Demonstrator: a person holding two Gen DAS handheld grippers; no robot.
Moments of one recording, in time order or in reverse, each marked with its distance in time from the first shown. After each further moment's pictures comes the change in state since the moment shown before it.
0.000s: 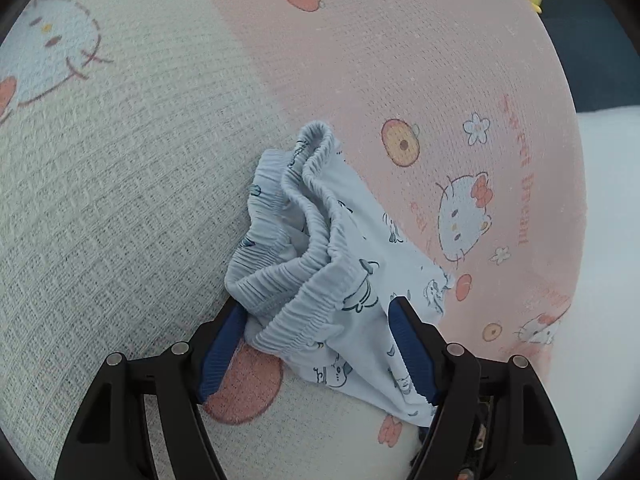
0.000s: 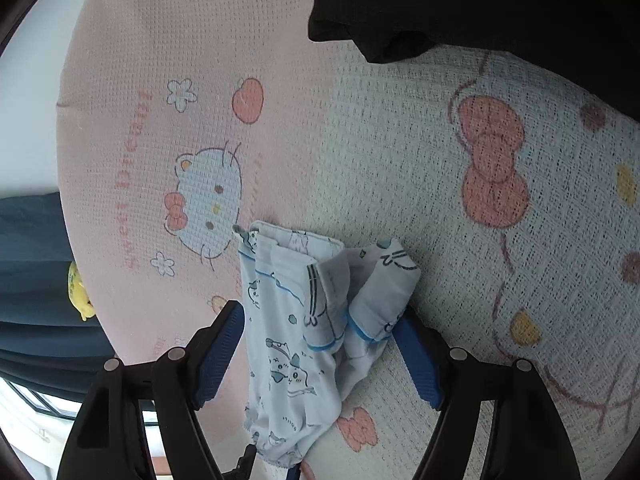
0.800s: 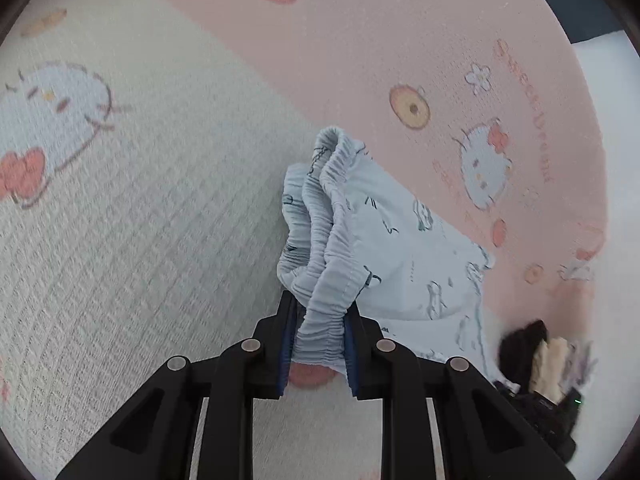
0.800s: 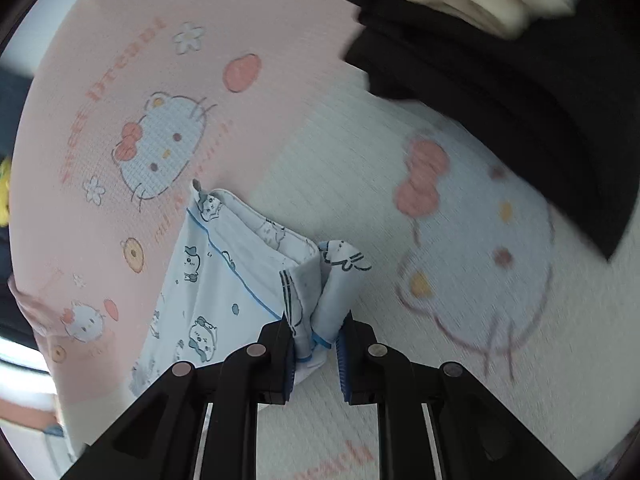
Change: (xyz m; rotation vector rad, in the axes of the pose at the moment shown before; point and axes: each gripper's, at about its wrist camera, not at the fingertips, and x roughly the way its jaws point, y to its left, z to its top) left arm -0.031 0.013 0.018 0.188 0.165 0.083; right arm -0.043 0.018 -0.029 -0.256 0.008 -0.365
